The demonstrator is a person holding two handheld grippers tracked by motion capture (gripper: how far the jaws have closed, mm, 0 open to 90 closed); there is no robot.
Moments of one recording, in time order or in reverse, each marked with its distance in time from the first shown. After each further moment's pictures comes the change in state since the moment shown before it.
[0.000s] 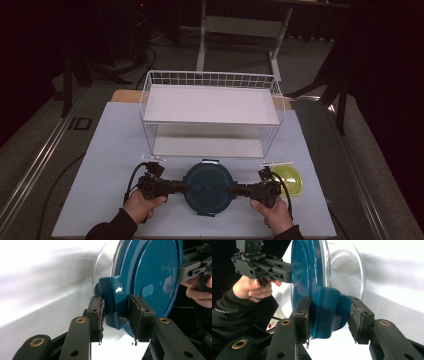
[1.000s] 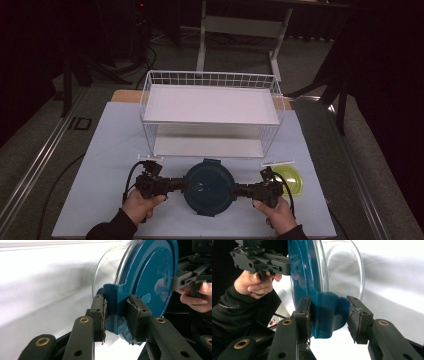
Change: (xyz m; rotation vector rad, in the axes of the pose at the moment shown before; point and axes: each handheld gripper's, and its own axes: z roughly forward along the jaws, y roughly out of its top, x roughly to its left) left arm -0.012 0.005 -0.013 -0.058 -0.003 0.014; right arm 0.005 0.002 -0.008 0.005 0.026 -0.033
